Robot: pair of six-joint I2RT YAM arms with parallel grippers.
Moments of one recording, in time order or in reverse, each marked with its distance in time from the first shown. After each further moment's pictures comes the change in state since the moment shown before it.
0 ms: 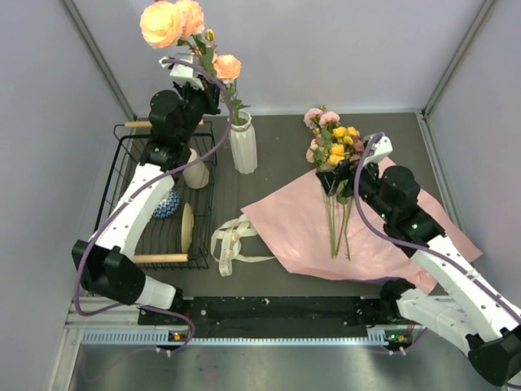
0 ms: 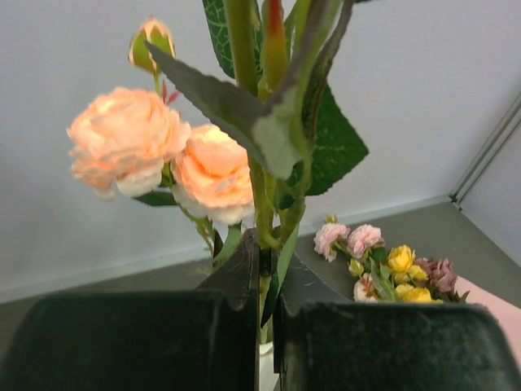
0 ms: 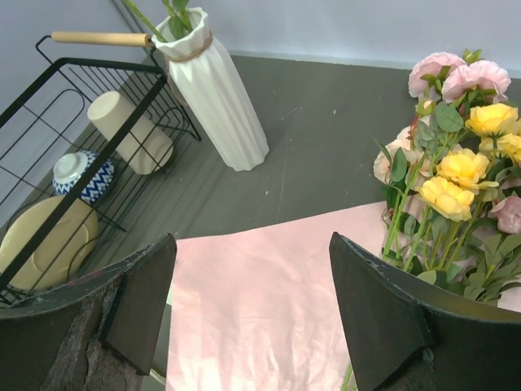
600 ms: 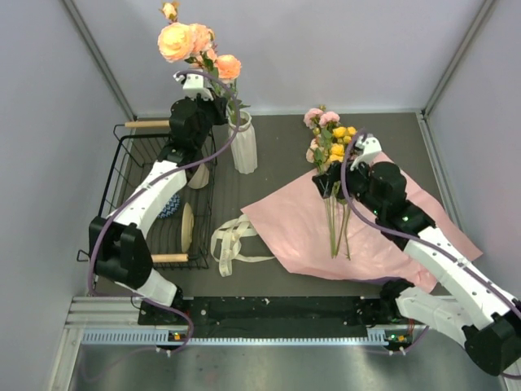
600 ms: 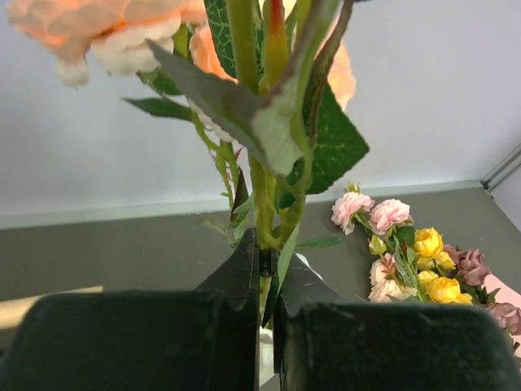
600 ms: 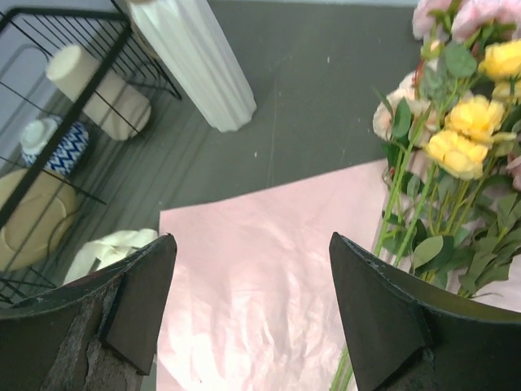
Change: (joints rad) left arm 0.000 0.110 -0.140 0.128 -0.081 -0.081; right arm 0.000 0.067 0.000 -0.038 0.001 0.017
